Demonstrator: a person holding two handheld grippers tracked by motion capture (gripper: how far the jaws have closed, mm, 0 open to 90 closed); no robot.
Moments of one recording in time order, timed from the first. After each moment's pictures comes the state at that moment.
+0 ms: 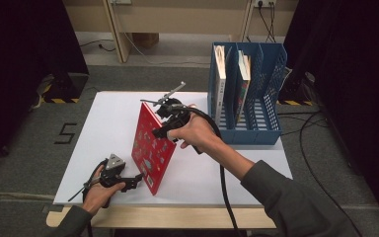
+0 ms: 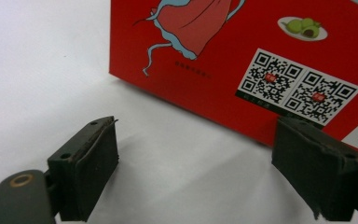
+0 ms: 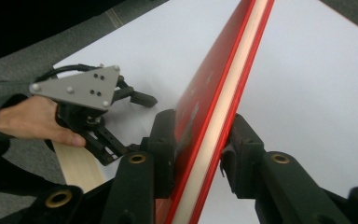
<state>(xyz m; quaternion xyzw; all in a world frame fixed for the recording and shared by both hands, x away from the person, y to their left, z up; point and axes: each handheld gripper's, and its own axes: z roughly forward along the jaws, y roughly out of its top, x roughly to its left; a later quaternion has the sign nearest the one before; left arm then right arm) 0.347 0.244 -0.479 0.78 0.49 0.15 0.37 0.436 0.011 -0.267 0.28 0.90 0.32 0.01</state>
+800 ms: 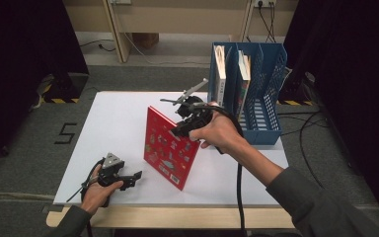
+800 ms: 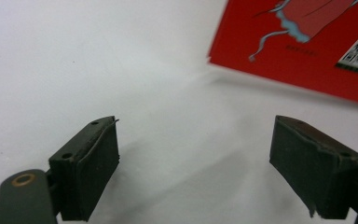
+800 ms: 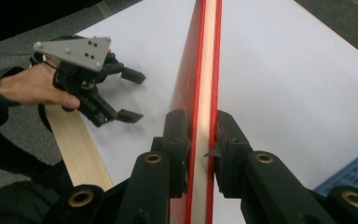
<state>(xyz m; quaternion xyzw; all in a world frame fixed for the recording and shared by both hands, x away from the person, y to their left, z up) 0.349 0.249 -0.477 0.76 0.50 0.14 0.39 0.421 -0.037 -0.239 0.28 0.91 0.31 0.03</state>
